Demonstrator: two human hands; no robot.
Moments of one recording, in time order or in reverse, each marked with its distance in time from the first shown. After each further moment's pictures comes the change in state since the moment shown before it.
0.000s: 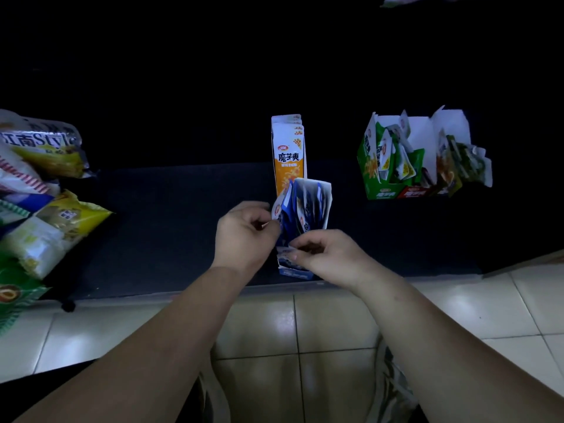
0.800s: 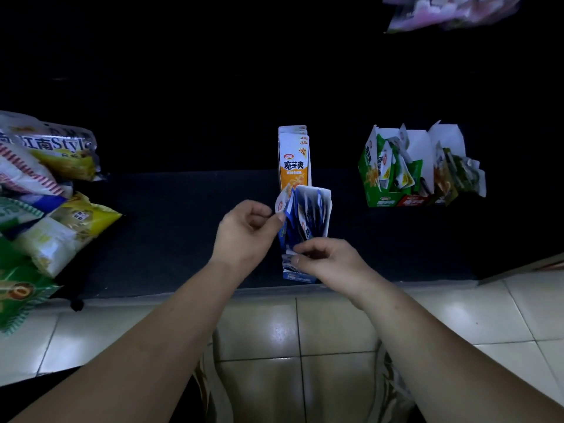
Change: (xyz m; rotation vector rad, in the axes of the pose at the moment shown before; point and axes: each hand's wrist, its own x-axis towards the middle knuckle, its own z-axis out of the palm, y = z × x) left_hand -0.006 0.021 -0.027 -0.067 -0.054 -0.097; right_hand -0.019 -0.010 0.011 0.122 0.053 0.034
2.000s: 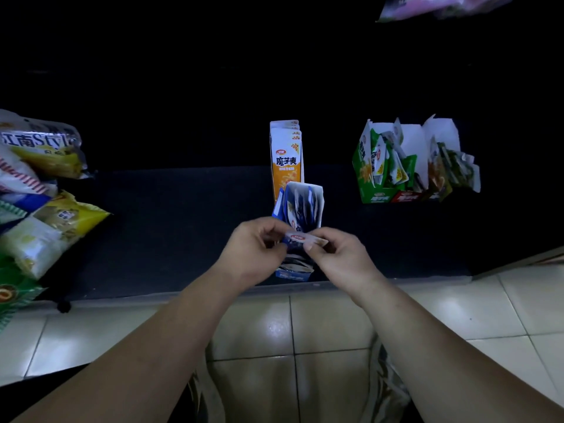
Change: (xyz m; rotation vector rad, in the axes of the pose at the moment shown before) left_hand -0.013 -0.008 0.017 0.045 -0.281 0.093; right_hand 0.008 0.018 -0.015 -0.013 0.168 -0.123
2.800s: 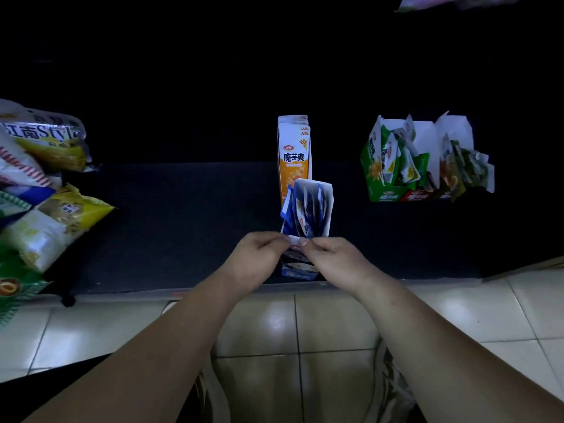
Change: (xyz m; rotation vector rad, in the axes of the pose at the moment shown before) left_hand -0.004 -0.001 -0.003 -0.079 -0.093 -0.303; right_hand 0.011 -0.002 0.011 -0.202 -0.216 0.136
